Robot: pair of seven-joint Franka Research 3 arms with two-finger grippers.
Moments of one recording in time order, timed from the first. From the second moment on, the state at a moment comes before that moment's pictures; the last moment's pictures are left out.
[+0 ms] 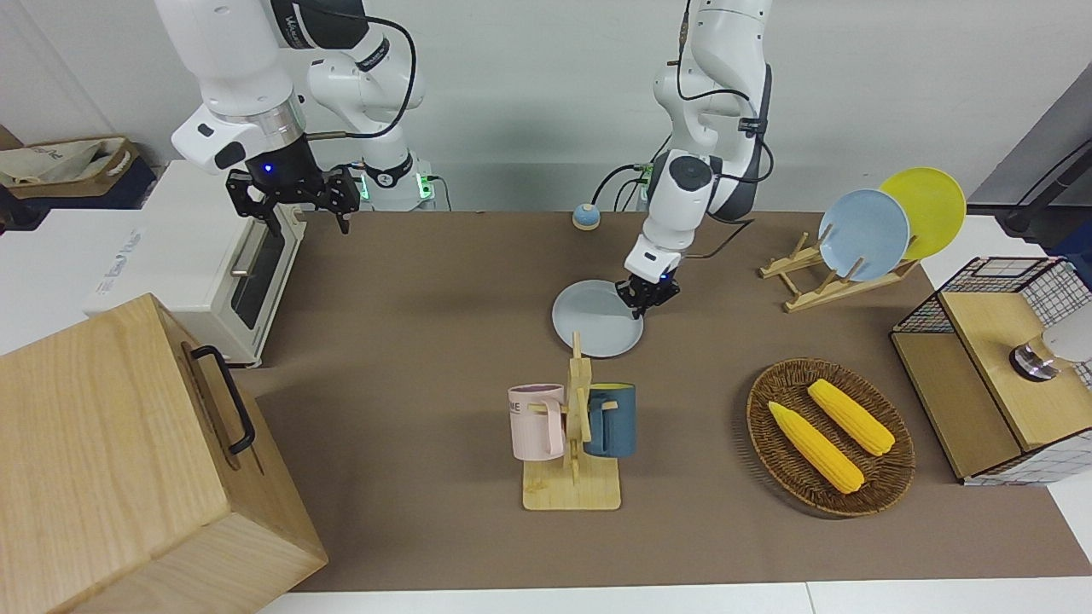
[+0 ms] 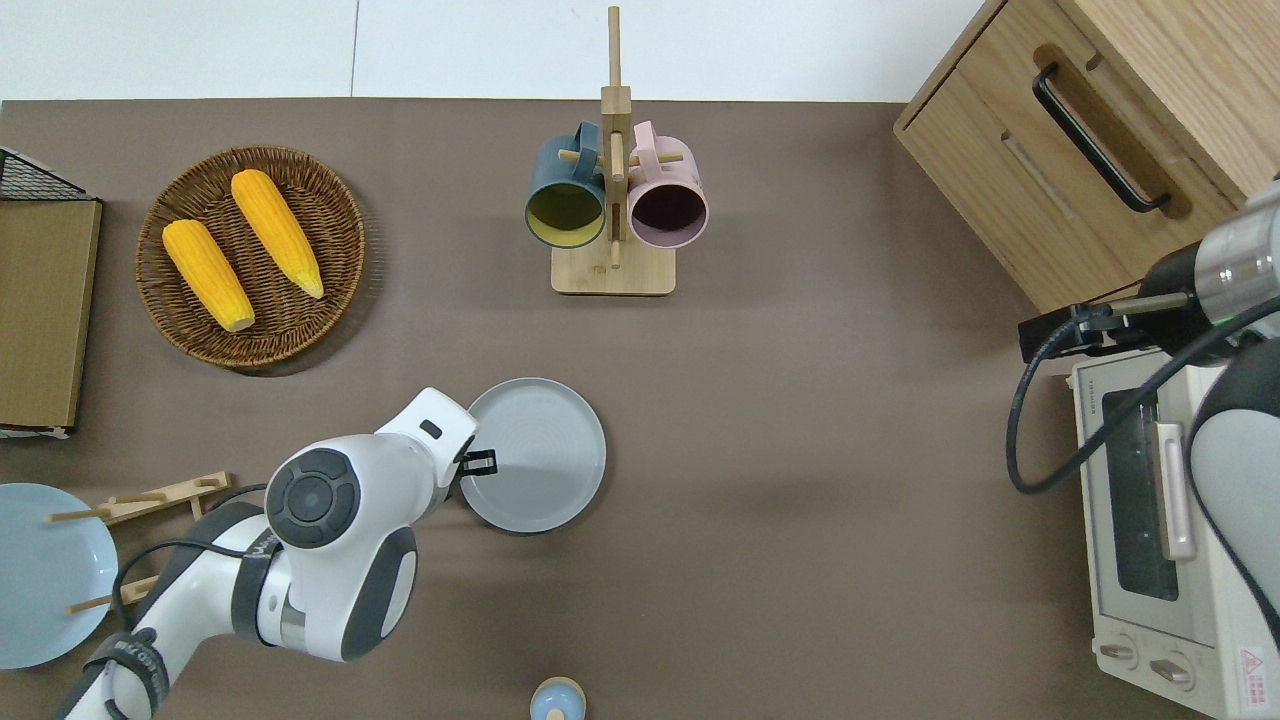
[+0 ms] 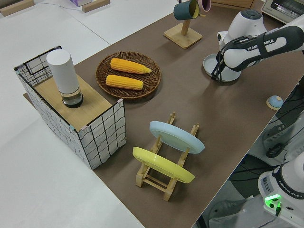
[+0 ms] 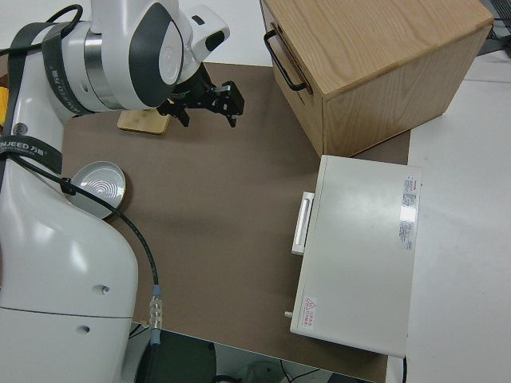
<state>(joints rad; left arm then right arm) -0.26 0.06 -0.19 -2.42 -0.08 2.60 -0.47 -0.07 0.06 0.16 -1.49 -0.04 1.53 0.02</state>
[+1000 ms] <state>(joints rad) -0.55 0.30 -0.19 -2.09 0.06 2.55 -0.94 -0.07 0.06 0.16 -1.49 -0.04 1.53 0.02</state>
